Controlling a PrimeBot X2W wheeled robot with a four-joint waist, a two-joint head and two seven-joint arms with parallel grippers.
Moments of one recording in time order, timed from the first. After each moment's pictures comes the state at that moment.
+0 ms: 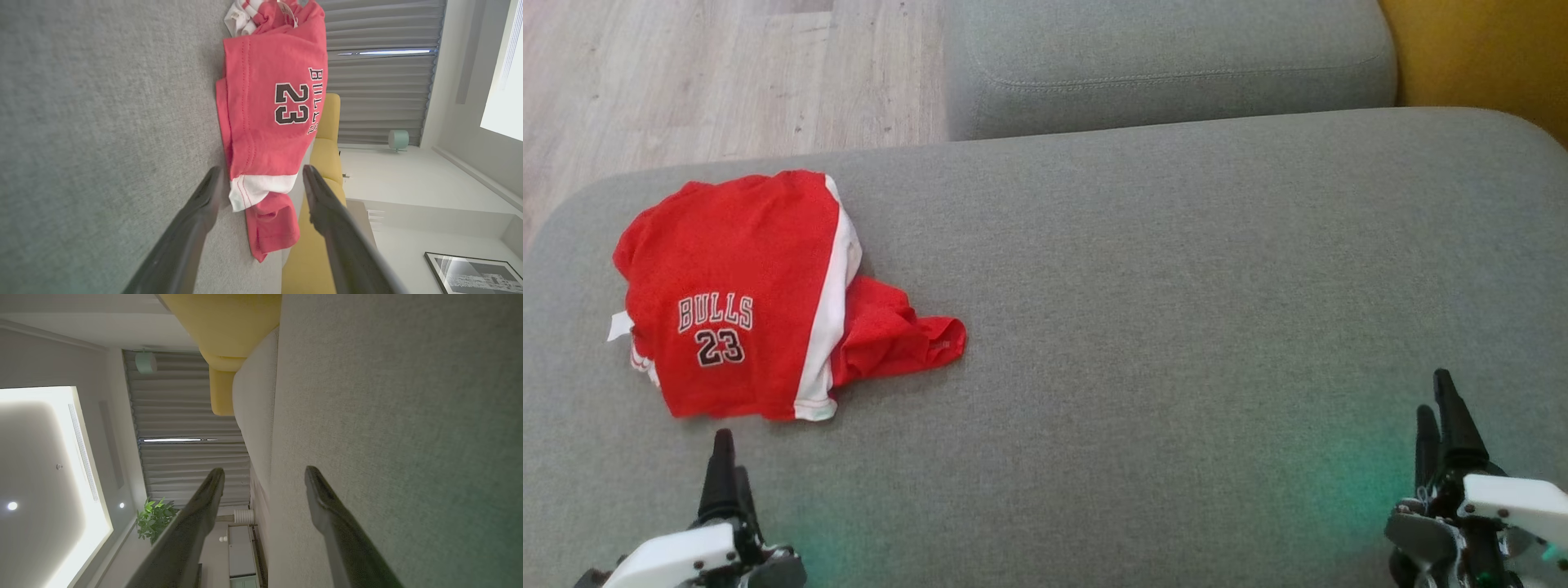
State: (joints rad) left arm 0.00 0.04 0.07 0.31 -1.60 -0.12 0.08; right arm -0.01 -0.04 -0.12 0.33 1.55 0.13 0.07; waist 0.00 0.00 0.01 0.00
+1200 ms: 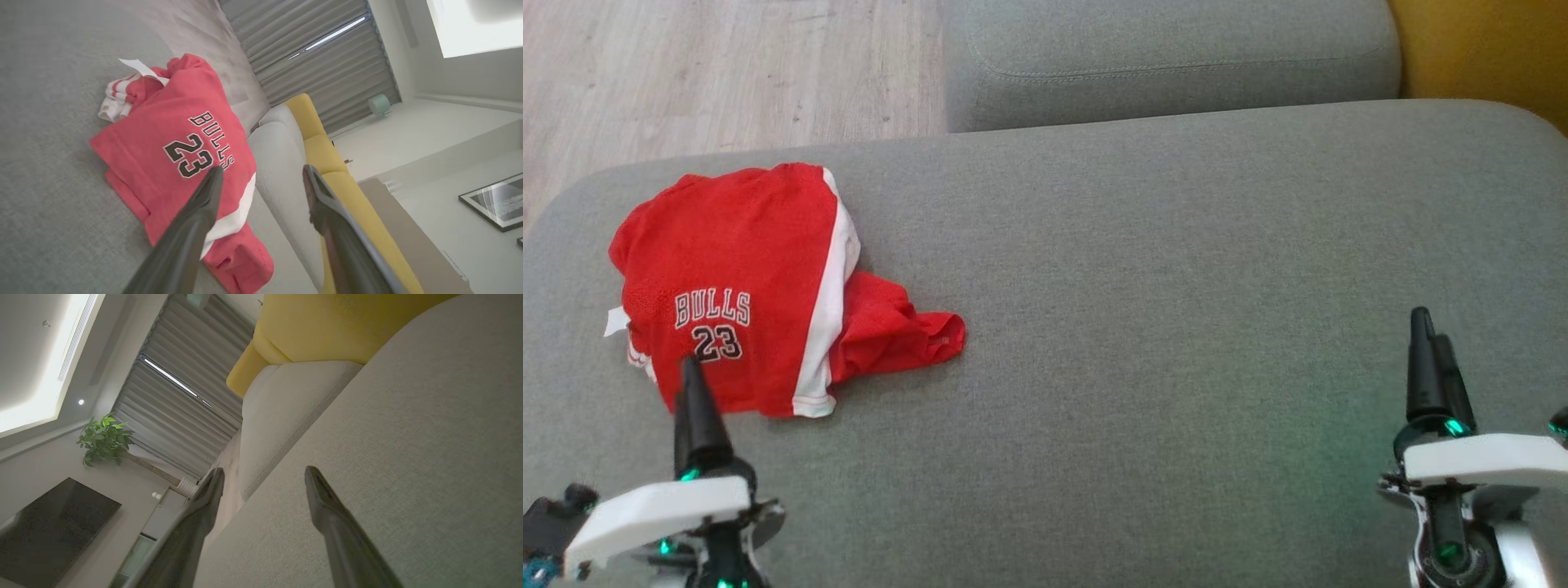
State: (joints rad) left arm -0.02 0.04 0.08 0.12 -1.17 -0.09 -0.03; right arm -0.02 -0.04 -0.07 0.17 0.94 0.13 -0.03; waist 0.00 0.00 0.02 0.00
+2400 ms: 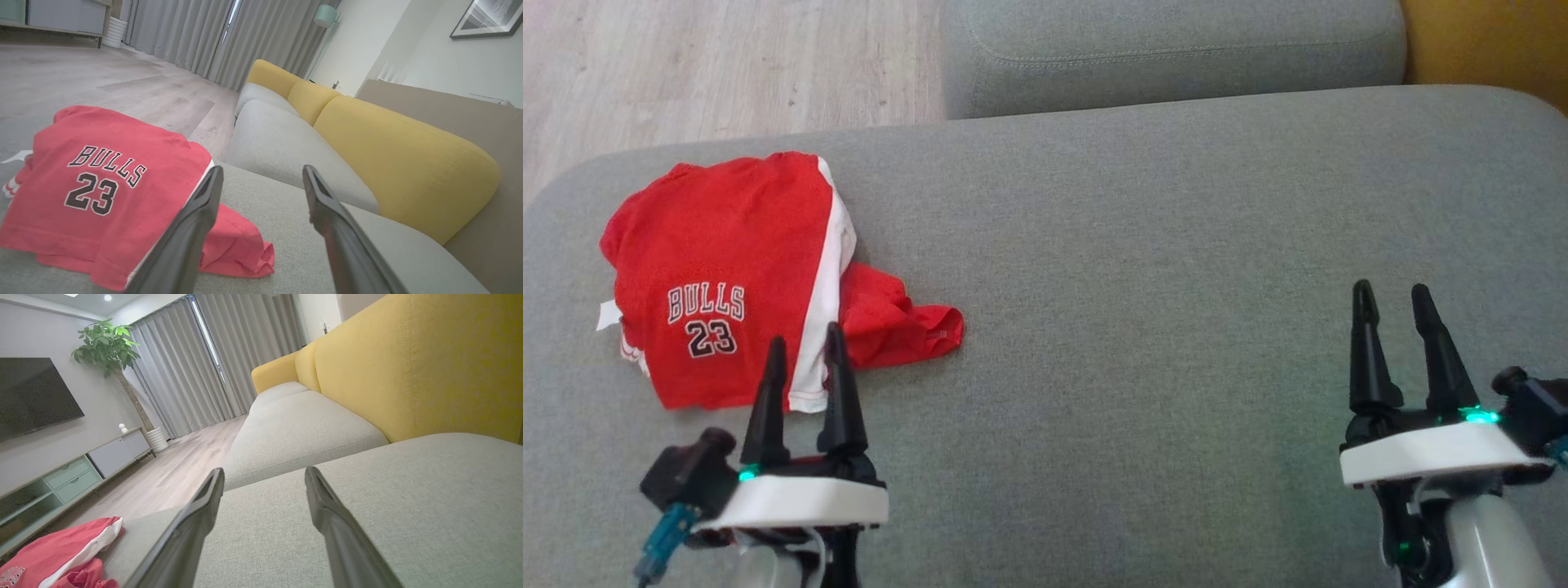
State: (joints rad) left arm -0.02 0.05 -0.15 0.06 -0.51 -0.03 -0.14; right arm -0.03 -0.04 0.00 0.09 0.37 0.13 -0.13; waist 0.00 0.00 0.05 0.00
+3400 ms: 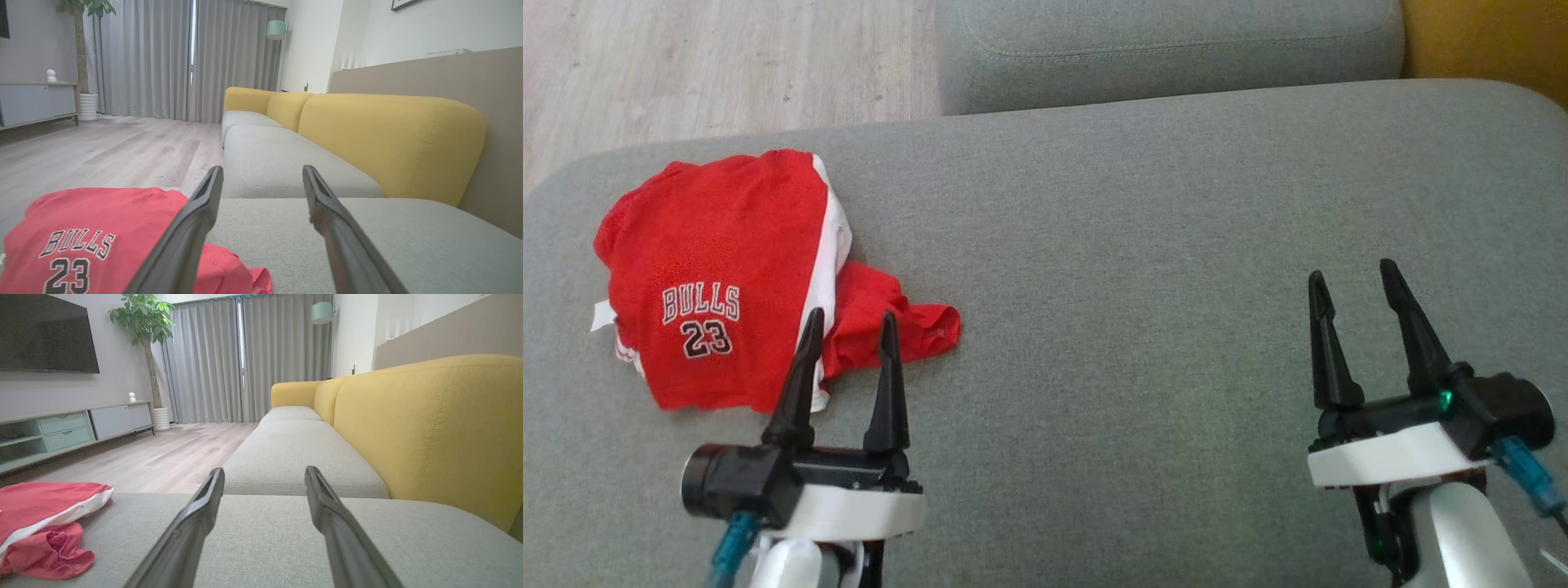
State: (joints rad) left arm -0.04 0.08 -0.26 0.02 -0.23 0.03 -0.22; right arm -0.05 -0.04 0.05 0.07 0.06 0.13 -0.22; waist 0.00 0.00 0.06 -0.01
